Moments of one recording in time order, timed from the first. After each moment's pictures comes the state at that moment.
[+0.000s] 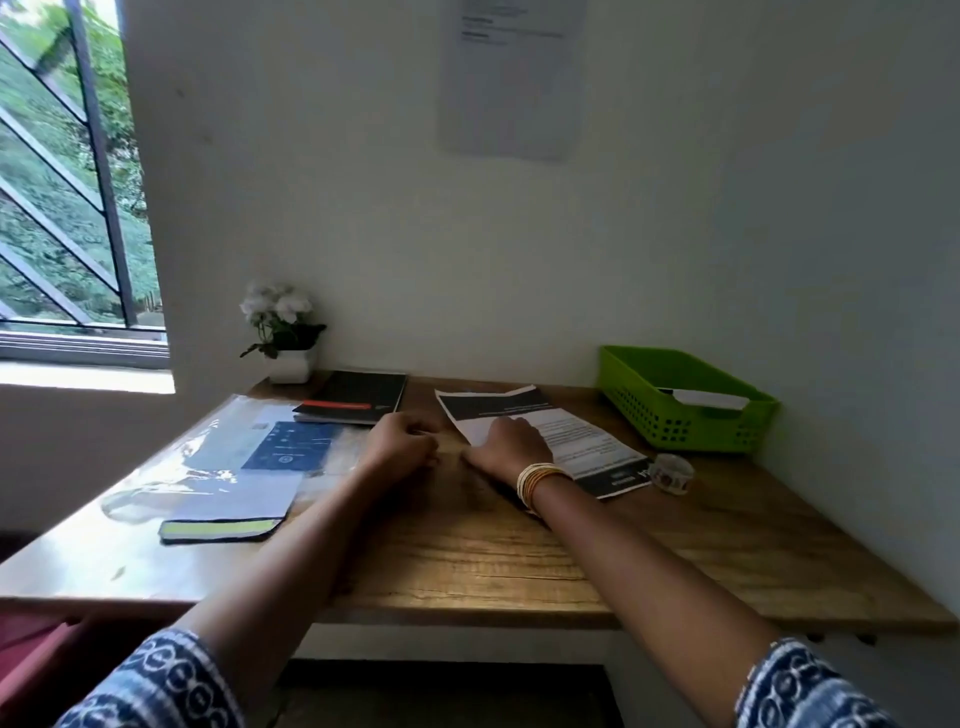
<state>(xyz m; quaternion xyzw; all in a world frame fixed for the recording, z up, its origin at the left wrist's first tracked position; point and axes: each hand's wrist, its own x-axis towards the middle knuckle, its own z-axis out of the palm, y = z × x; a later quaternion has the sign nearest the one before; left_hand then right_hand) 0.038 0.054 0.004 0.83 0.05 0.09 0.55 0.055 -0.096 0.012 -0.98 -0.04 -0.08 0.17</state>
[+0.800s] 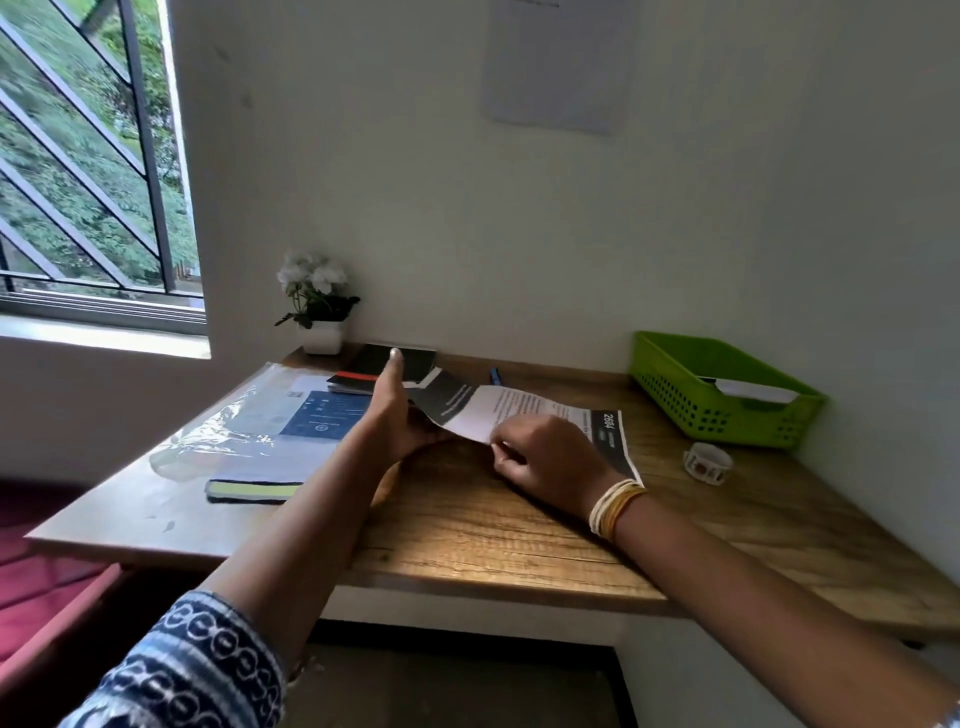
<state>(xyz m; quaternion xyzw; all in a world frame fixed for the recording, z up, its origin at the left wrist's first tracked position) 0.037 0.080 0.012 0.45 0.08 -0.04 0.89 0.011 -0.121 0.006 -0.88 -0.40 -0.24 0.06</state>
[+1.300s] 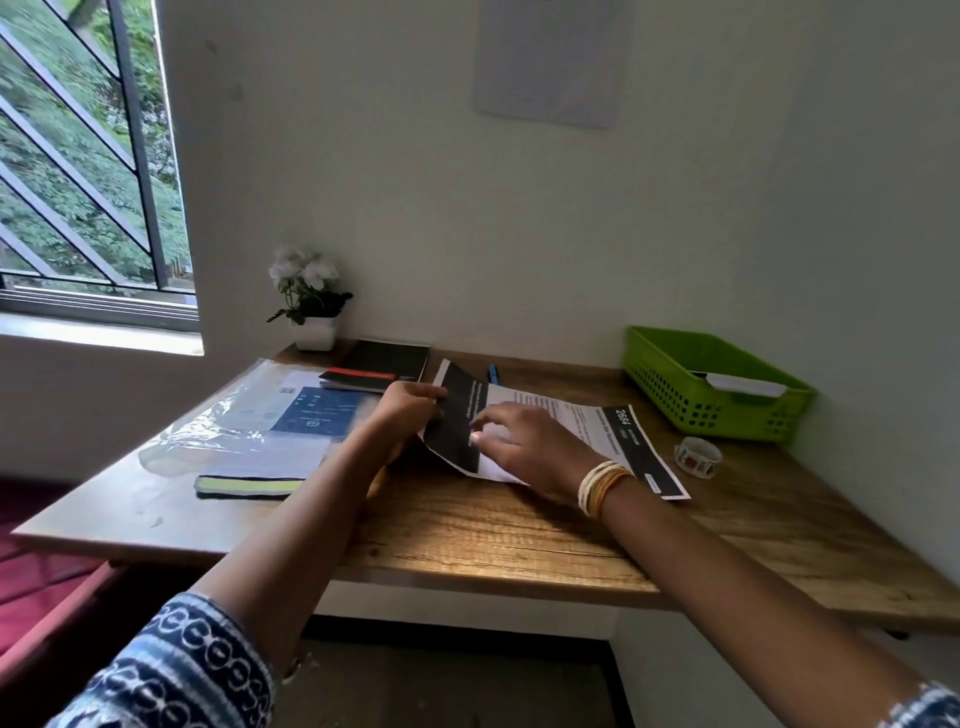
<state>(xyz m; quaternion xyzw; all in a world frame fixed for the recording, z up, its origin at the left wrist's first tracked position) 0.032 0.070 0.014 0.77 0.08 0.03 0.63 0.011 -0.115 0.018 -0.92 -0.31 -0.08 0.22</state>
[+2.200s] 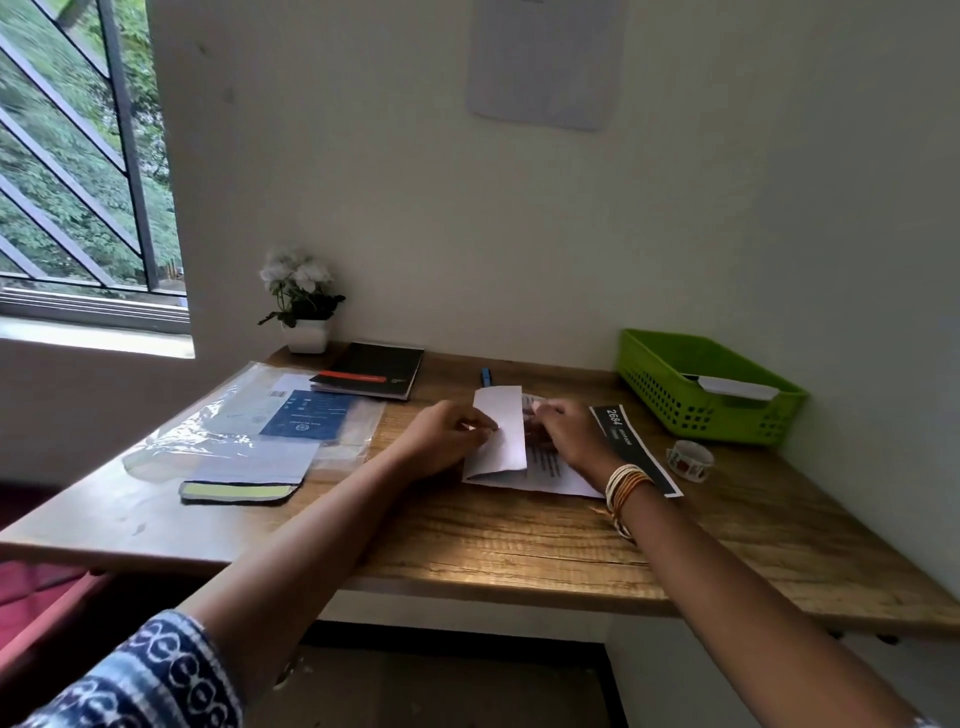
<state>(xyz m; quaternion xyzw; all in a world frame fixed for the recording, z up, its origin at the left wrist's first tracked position) 0.014 0.034 0.011 0.92 -0.14 0.06 0.37 0.047 -0.148 0.007 -0.87 -0.10 -0.07 0.49</state>
